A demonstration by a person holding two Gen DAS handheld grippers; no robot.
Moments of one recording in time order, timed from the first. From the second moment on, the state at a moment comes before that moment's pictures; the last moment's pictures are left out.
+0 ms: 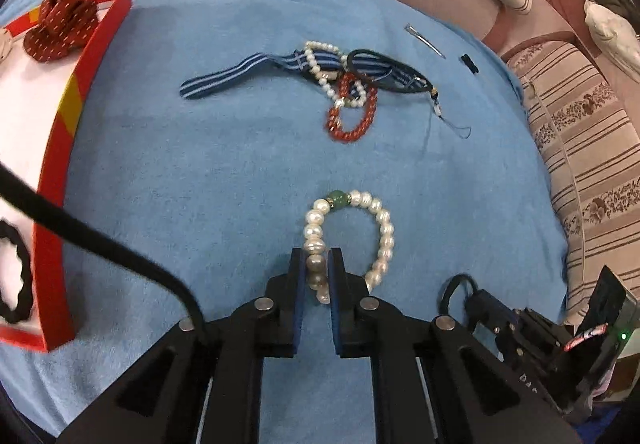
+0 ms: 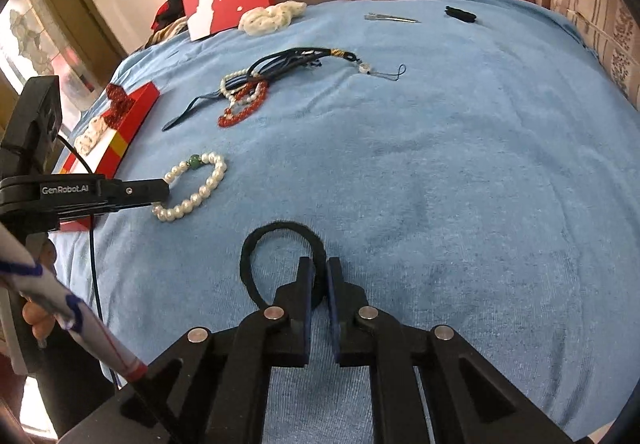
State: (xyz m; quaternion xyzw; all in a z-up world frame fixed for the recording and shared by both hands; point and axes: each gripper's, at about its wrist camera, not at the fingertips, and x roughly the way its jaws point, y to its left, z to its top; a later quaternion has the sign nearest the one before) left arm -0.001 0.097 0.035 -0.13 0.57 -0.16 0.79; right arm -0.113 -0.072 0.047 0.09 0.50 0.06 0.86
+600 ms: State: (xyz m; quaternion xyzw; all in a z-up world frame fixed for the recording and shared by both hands) left arm -0.006 0.093 0.069 -0.11 0.53 -0.16 0.83; right arm -0.104 -0.049 0.070 0.08 0.47 0.08 0.87
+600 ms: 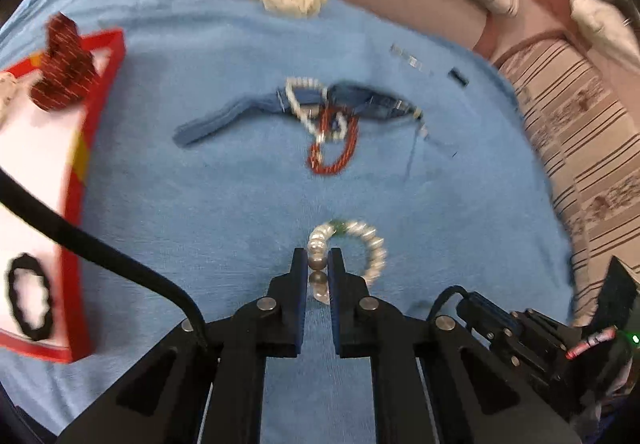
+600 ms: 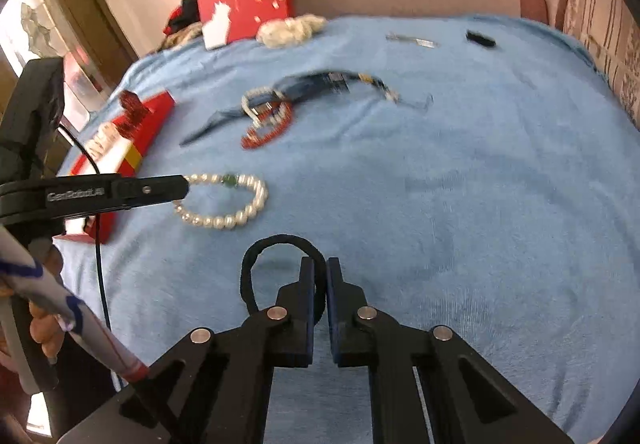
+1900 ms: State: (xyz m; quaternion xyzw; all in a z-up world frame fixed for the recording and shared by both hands) left arm 0.070 0.388 0.059 -0.19 0.51 0.01 0.84; right arm 0.064 0.243 0.063 -0.05 0.50 0.23 0.83
